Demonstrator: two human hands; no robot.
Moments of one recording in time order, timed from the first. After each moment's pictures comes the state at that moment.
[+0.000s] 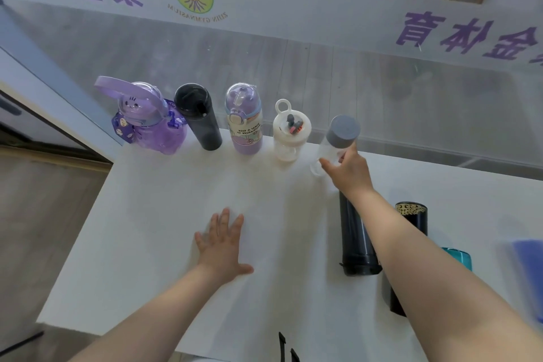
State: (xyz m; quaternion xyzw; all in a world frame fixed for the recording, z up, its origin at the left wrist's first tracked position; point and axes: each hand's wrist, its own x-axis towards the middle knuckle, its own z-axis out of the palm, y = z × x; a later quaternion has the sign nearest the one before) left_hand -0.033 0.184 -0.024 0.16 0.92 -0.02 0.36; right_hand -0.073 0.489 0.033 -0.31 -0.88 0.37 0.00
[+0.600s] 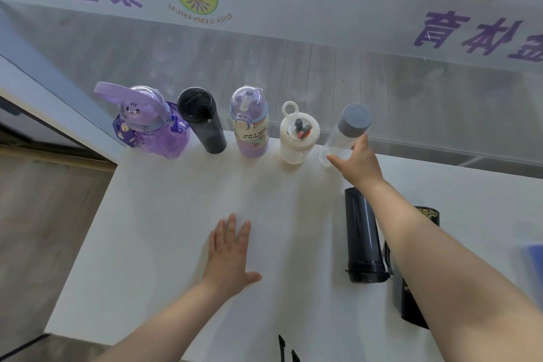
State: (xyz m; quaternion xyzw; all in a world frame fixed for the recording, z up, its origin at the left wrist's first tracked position) left_hand -0.030 0.178 -0.030 0.20 0.93 0.01 0.30; right_hand -0.099 0.502 0.035 -0.32 -0.87 0.37 -0.02
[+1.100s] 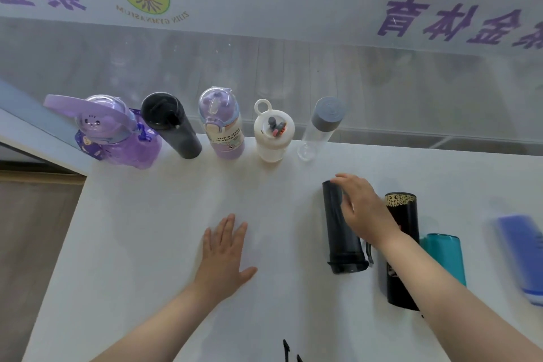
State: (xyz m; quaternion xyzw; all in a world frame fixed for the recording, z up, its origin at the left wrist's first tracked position) left_hand -0.039 0.184 -0.045 0.31 0.91 0.00 0.27; right_hand 0.017 0.506 0.031 -0.10 -0.96 0.26 0.01
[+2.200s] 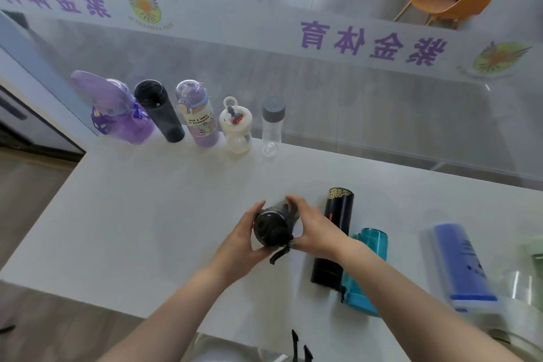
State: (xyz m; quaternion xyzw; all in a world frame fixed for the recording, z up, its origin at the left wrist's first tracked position) left_hand 0.091 0.327 0.030 0.17 0.84 0.48 0.21; right_hand 0.113 0.534 0.059 -0.04 -0.91 0.37 -0.19
